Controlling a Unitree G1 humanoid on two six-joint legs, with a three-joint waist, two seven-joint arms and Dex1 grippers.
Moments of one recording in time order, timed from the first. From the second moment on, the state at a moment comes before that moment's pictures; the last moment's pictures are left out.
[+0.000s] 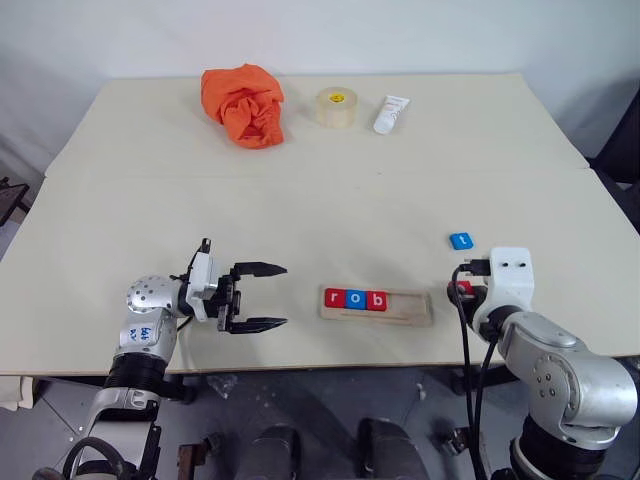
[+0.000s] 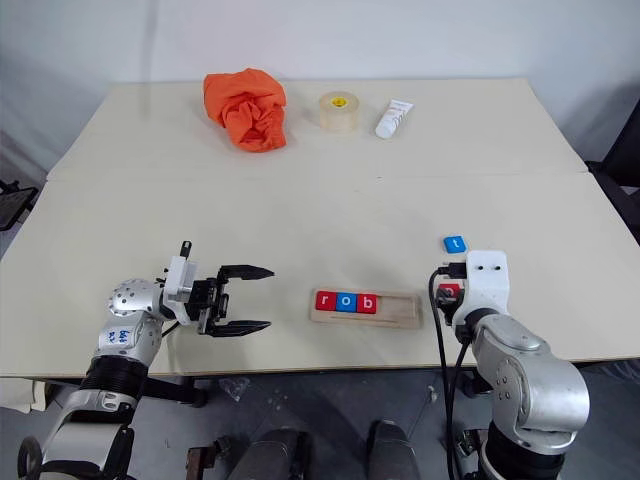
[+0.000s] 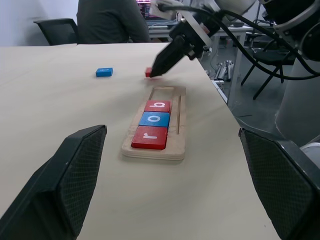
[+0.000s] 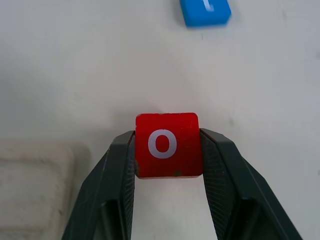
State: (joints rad) left arm -0.48 0.48 0.03 0.47 -0.47 -0.24 -1.50; right arm -0.24 -0.19 -0.32 -0.75 0.19 1.53 0.08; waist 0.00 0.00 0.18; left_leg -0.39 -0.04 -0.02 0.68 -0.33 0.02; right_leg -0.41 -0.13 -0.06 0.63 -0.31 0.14
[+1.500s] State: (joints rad) left arm -0.37 0.53 0.05 0.30 -0.48 -0.17 -1.48; right arm -0.51 -0.96 0.12 0.39 0.12 0.08 1.33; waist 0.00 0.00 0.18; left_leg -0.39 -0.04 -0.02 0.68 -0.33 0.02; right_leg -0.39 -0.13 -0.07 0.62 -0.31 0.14
